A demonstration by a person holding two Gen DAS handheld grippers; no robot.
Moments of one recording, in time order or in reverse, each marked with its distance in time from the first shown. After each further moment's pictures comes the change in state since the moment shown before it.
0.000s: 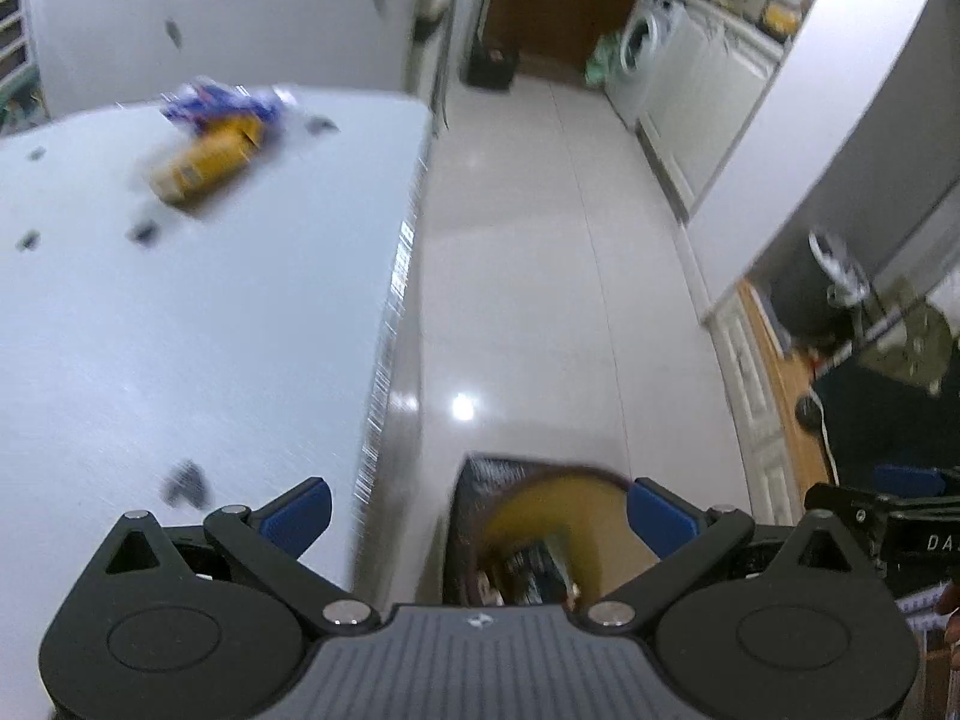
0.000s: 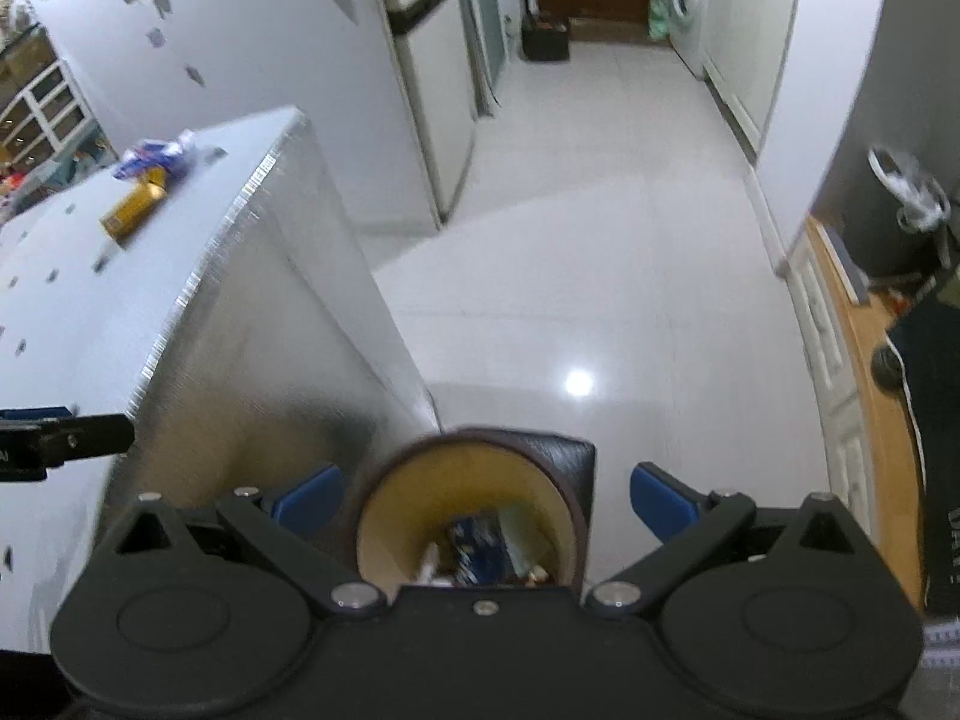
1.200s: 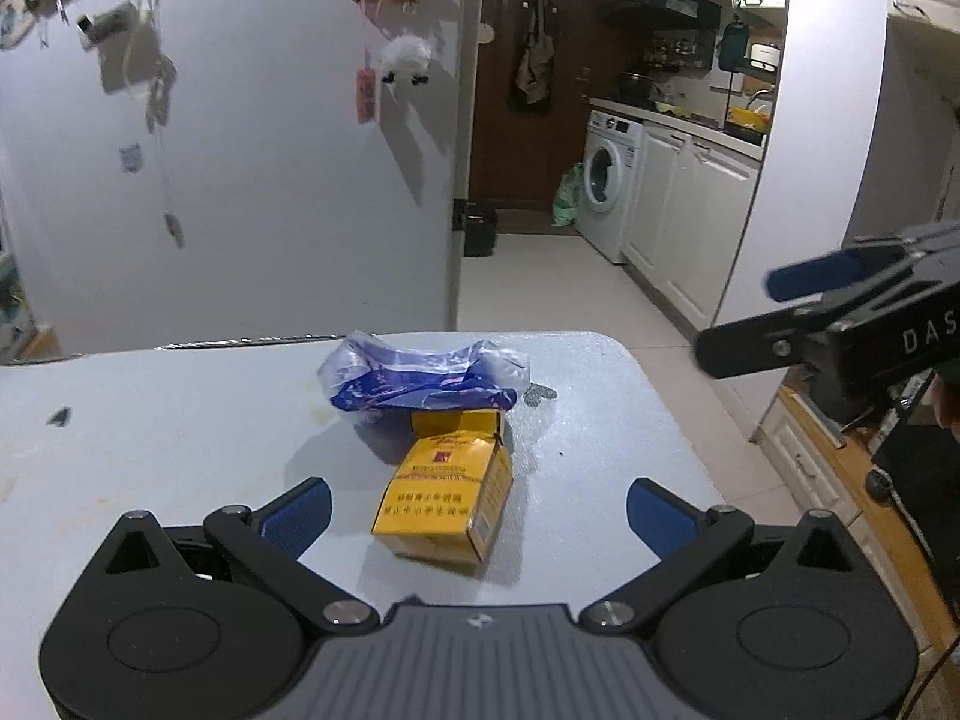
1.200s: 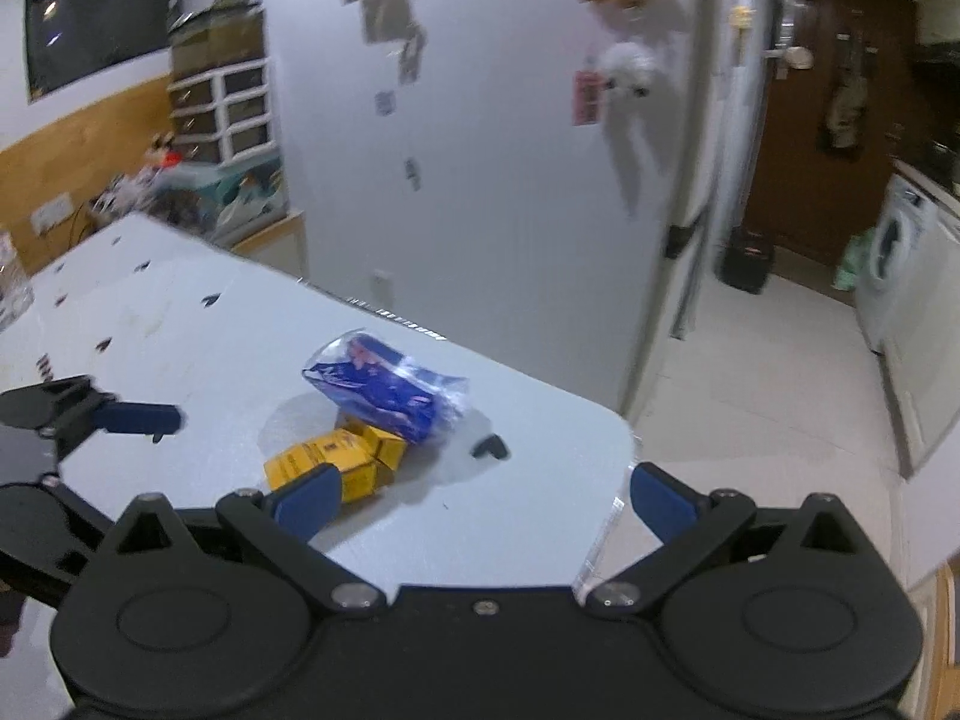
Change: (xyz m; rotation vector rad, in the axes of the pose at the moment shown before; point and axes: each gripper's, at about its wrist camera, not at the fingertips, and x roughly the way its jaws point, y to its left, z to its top) left arm 0.047 0.202 0.141 0.218 -0.319 -0.053; right arm 0.095 0.269 0.216 -0.416 -0.280 0.172
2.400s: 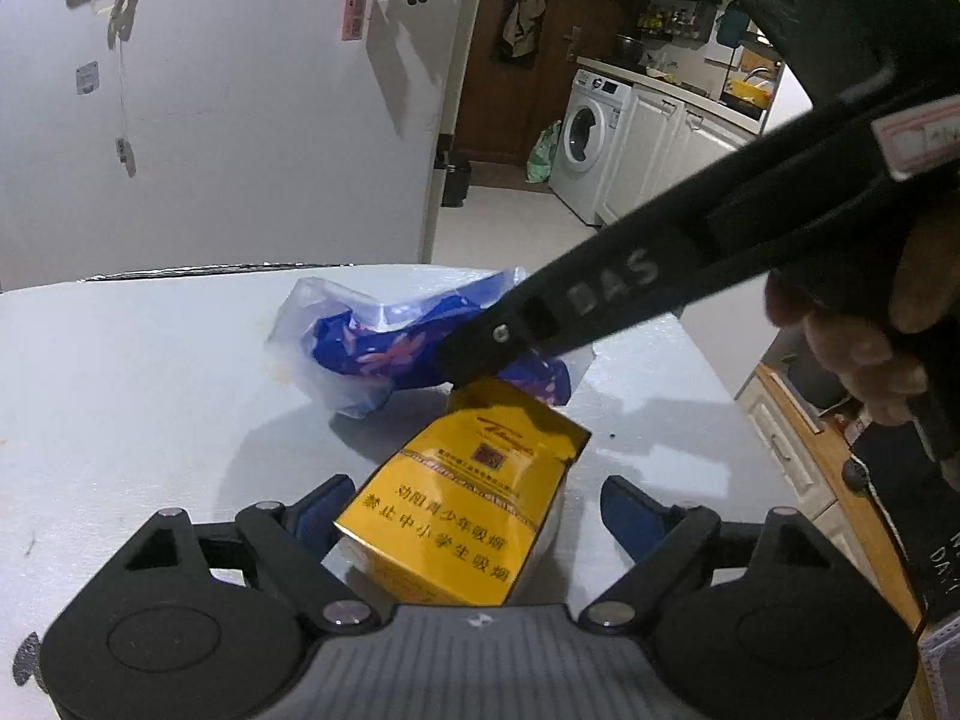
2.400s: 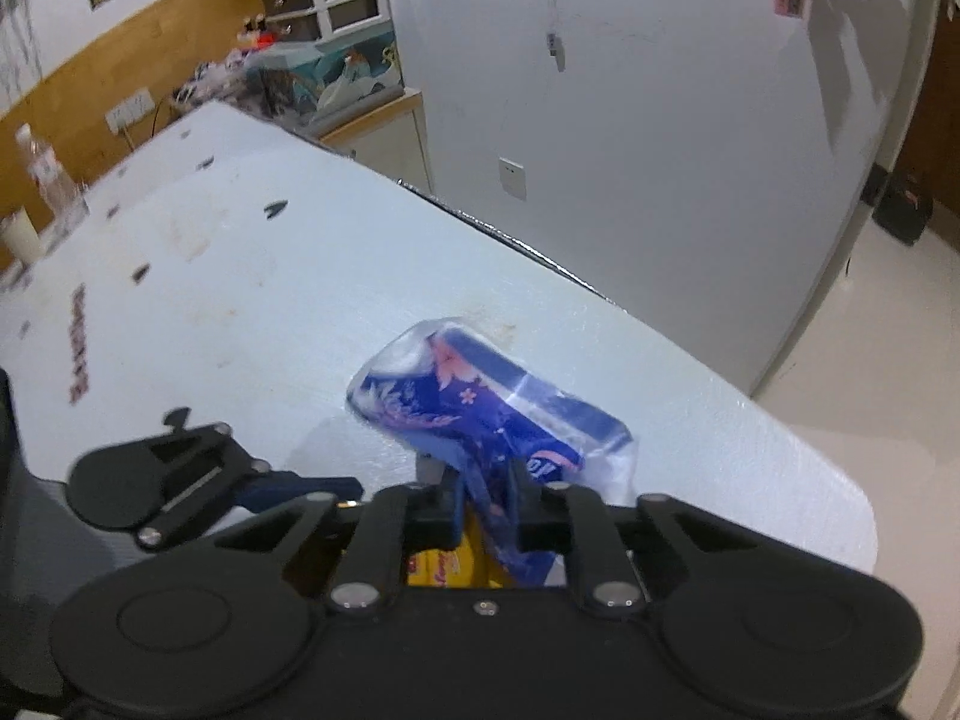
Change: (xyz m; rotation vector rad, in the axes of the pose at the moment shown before) left arm 0.068 0.036 -0.012 -0.047 0.094 -0.100; right arm 0.151 0.043 0.050 -0.067 0.248 0.260
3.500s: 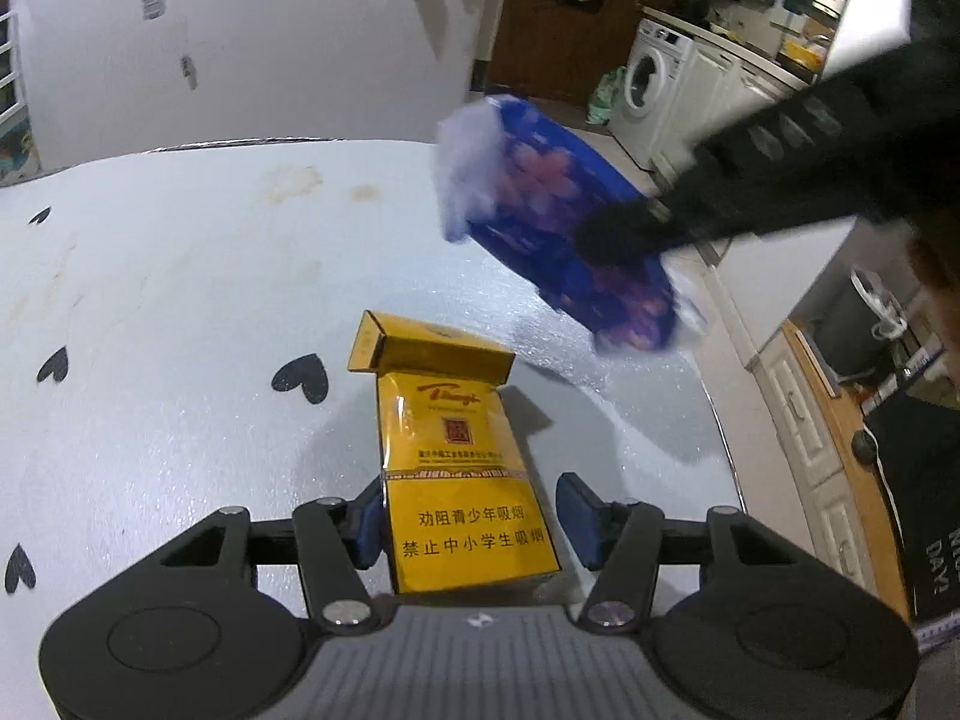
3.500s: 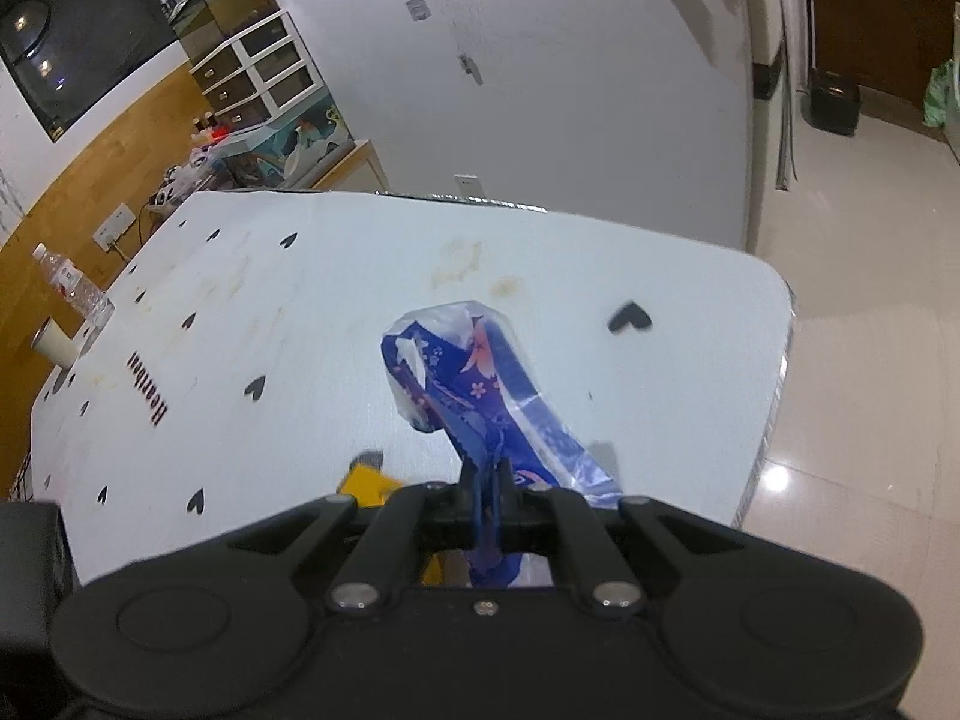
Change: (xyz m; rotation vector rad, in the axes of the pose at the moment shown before) left arm -0.049 -0.072 -0.056 -0.120 0.140 0.125; right arm -0.098 0.003 -0.104 0.274 -0.067 0.024
